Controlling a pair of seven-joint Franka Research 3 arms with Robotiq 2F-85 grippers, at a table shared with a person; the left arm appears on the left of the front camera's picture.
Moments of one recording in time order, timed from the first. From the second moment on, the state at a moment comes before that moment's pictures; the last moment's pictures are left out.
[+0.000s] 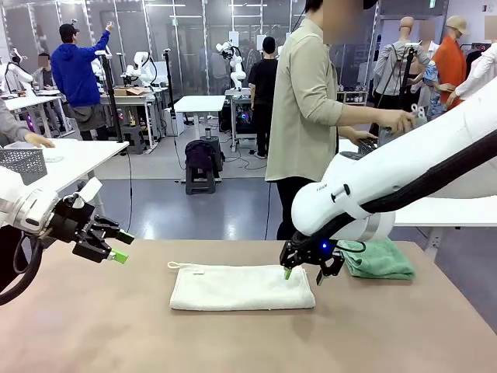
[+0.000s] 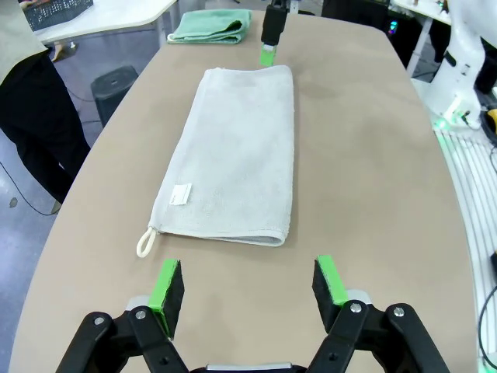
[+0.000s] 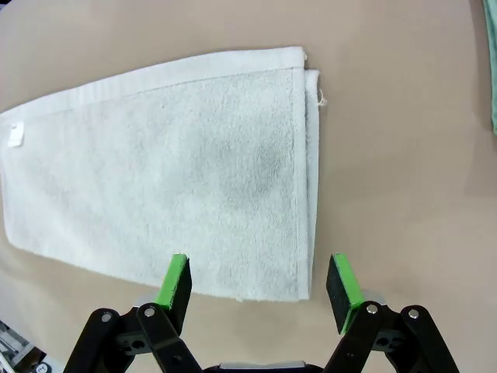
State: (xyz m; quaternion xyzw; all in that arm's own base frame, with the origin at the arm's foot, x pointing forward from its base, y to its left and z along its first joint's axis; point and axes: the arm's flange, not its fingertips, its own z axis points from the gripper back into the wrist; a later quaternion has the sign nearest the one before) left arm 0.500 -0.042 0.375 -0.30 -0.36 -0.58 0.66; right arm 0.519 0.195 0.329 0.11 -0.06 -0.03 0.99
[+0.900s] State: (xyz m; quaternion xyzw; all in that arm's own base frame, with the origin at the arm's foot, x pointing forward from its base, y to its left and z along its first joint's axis) left arm 0.500 -0.042 0.375 -0.30 -0.36 -0.58 0.66; right arm 0.545 0.204 0.296 0.09 -0.07 -0.07 0.99
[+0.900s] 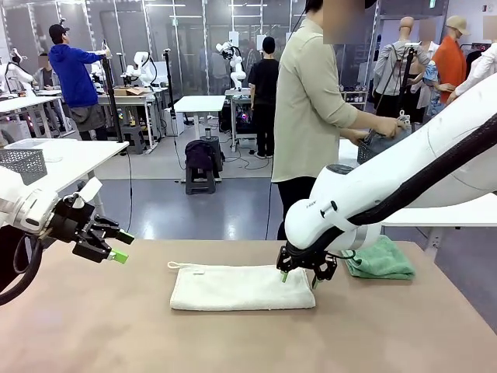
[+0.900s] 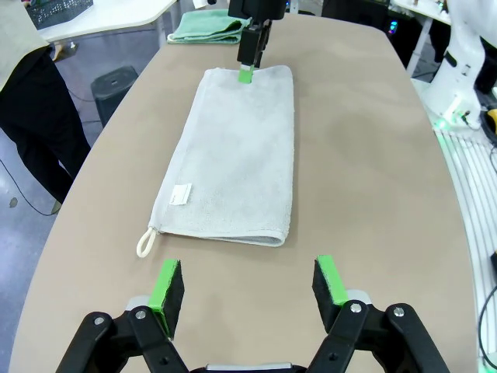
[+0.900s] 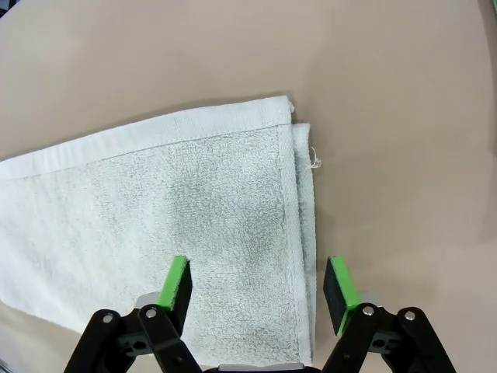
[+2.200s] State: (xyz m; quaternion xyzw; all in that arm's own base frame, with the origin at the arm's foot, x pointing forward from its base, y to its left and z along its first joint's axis) left arm 0.500 -0.042 0.375 -0.30 -0.36 -0.58 0.66; right arm 0.549 0.207 0.293 0.07 -0.08 -0.07 0.99
